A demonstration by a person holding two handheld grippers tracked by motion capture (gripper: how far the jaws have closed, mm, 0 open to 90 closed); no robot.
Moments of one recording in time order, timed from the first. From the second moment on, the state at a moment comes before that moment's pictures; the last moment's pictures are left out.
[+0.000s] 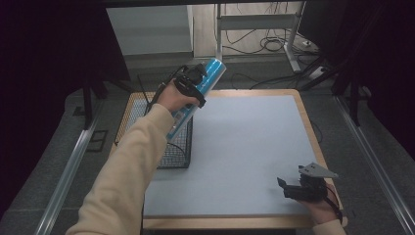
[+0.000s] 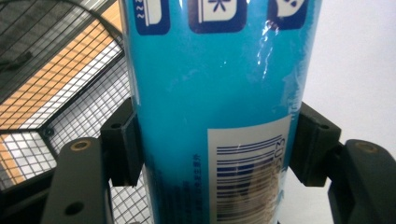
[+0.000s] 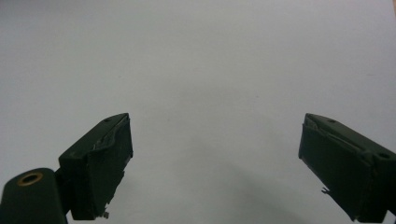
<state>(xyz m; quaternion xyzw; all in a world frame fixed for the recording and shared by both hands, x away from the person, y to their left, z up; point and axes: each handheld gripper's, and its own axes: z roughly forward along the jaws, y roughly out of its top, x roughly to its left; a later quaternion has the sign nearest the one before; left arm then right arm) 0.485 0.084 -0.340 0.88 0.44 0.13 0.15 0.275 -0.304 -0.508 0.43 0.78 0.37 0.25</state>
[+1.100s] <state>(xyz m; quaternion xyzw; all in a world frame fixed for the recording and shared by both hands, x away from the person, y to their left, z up) 0.508 0.132 -0.387 0.85 0.49 0.13 0.13 0.275 -0.304 -0.510 0.43 0.79 0.36 0.25</state>
